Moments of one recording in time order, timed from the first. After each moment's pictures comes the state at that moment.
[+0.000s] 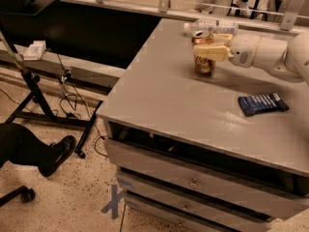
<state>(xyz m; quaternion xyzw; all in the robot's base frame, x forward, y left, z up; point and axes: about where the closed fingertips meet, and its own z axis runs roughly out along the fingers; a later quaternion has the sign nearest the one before) 0.718 -0.170 0.898 -0.36 0.65 0.33 0.58</state>
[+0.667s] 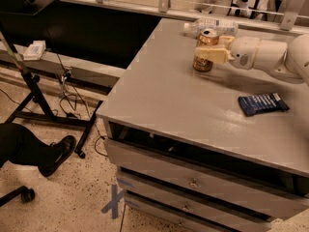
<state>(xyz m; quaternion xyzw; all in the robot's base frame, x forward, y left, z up) 0.718 -0.171 0.898 -0.36 0.65 0.33 0.58</state>
